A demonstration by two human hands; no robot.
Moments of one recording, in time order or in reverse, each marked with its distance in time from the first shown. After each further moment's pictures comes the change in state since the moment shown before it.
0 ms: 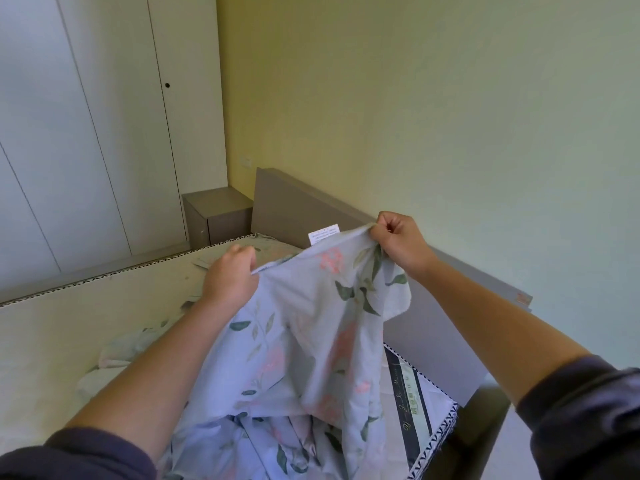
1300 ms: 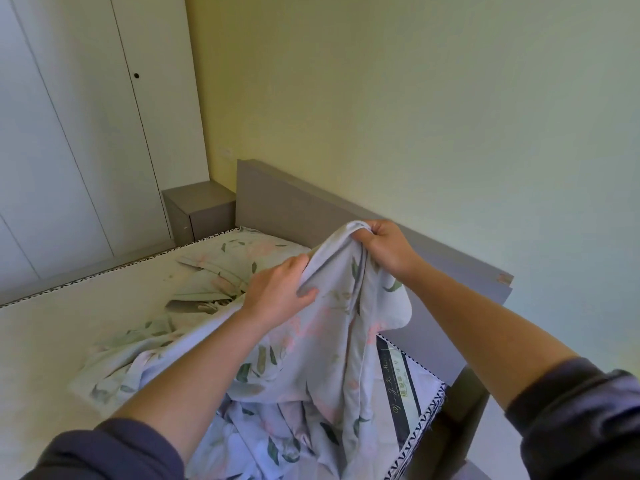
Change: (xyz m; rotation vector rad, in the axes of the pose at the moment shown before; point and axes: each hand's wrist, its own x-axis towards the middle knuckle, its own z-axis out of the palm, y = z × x) left_hand -0.025 0.076 0.055 0.098 -0.042 0.451; right_hand -0.014 0.028 -0.012 -0.052 -0.062 0.150
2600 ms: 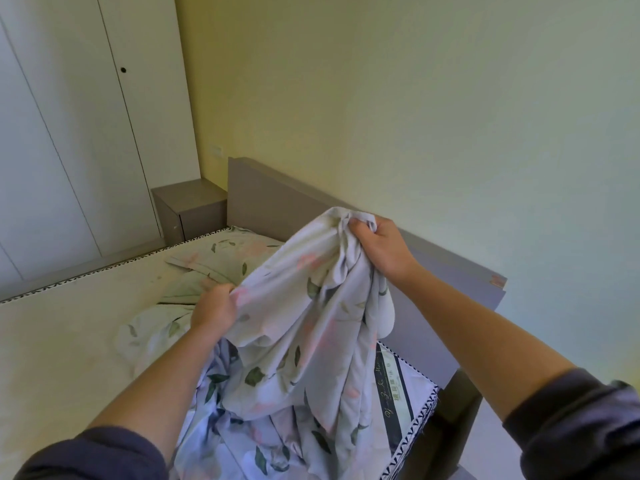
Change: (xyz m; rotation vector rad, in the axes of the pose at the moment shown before) left_hand -0.008 -0.073 0.040 -0.249 -0.137 -0.627; right_hand 0.002 -0.005 -0.010 0.111 0.081 -0.066
